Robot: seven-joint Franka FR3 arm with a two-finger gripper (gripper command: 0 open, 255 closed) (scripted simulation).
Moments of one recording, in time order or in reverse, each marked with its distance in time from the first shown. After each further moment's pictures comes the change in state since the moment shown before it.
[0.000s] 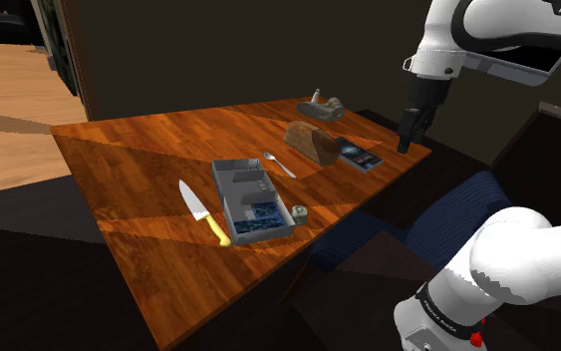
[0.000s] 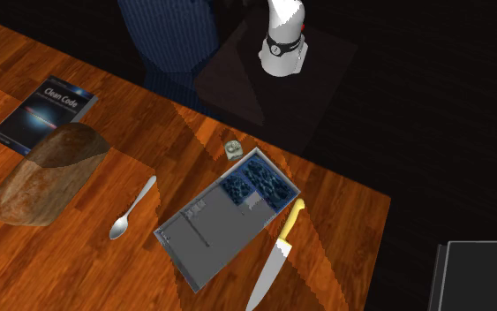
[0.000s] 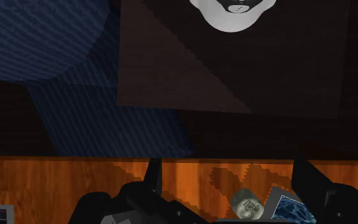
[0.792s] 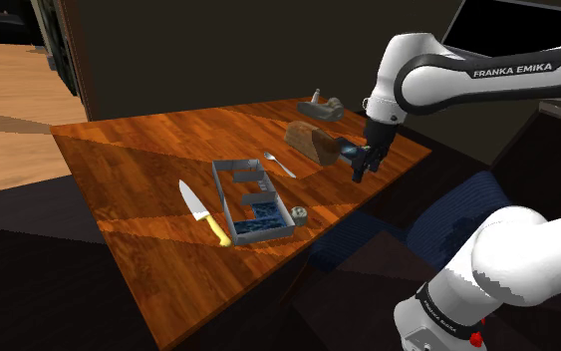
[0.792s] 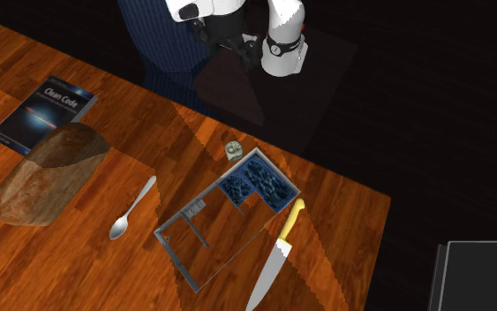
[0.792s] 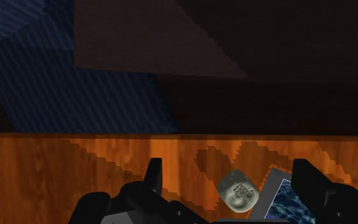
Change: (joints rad) arm 0.038 0.143 0.024 -0.210 0.049 0.410 0.065
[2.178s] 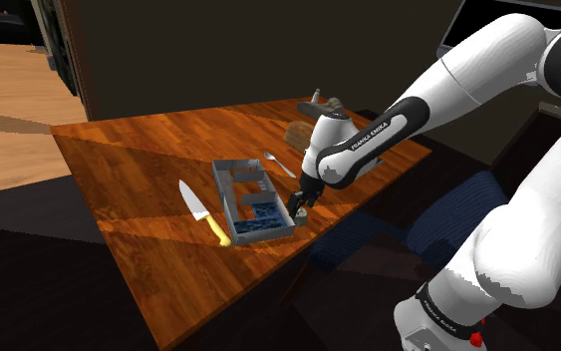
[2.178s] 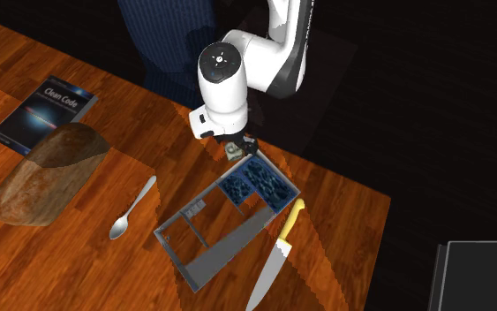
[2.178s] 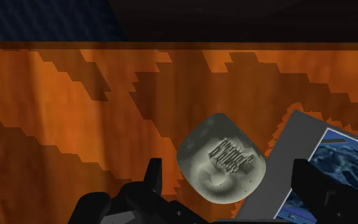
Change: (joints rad) arm 0.067 0.687 0.047 0.018 0.069 0.792 0.066
